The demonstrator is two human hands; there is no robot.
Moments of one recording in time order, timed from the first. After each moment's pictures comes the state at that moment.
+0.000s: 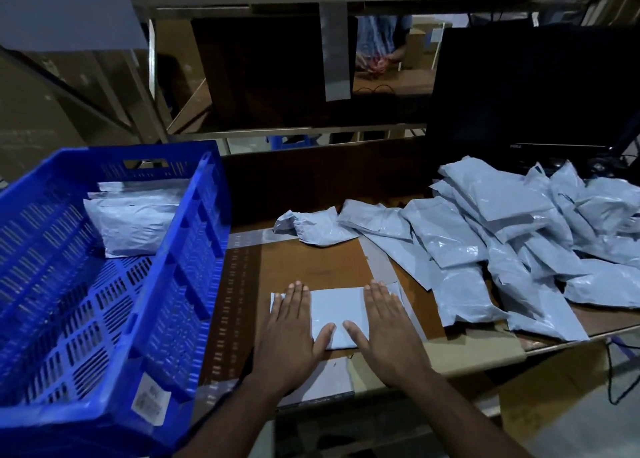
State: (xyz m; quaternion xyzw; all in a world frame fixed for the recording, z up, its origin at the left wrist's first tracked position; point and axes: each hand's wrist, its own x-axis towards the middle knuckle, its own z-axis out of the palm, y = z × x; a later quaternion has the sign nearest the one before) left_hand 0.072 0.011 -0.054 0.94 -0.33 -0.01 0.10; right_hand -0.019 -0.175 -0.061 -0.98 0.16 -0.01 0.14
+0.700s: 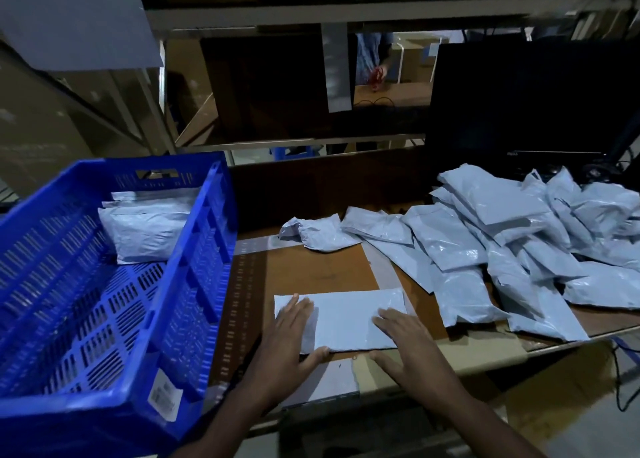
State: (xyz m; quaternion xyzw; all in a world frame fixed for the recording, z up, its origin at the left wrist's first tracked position) left_hand 0.069 0.043 -0.045 0.89 -0.37 -0.06 0.26; right_hand -0.063 -0.198 -0.058 -0.97 0.08 -0.08 0.23
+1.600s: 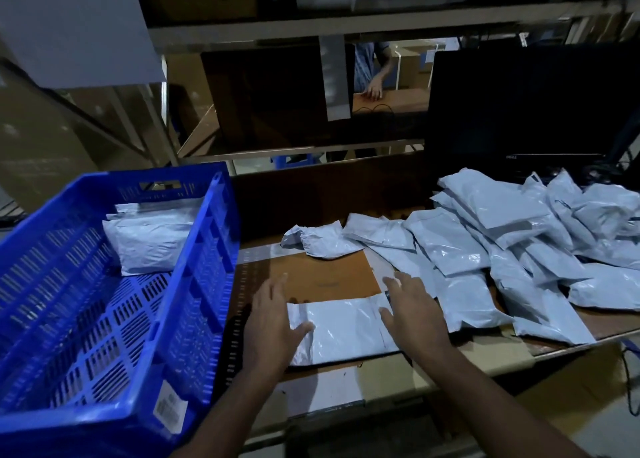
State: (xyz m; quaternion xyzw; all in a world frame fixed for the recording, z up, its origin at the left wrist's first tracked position) left_hand 0.086 0.028 0.003 0.95 -0.18 0.05 0.25; right_hand -0.006 -0.202 -0.012 -0.97 0.19 -0.13 0.09
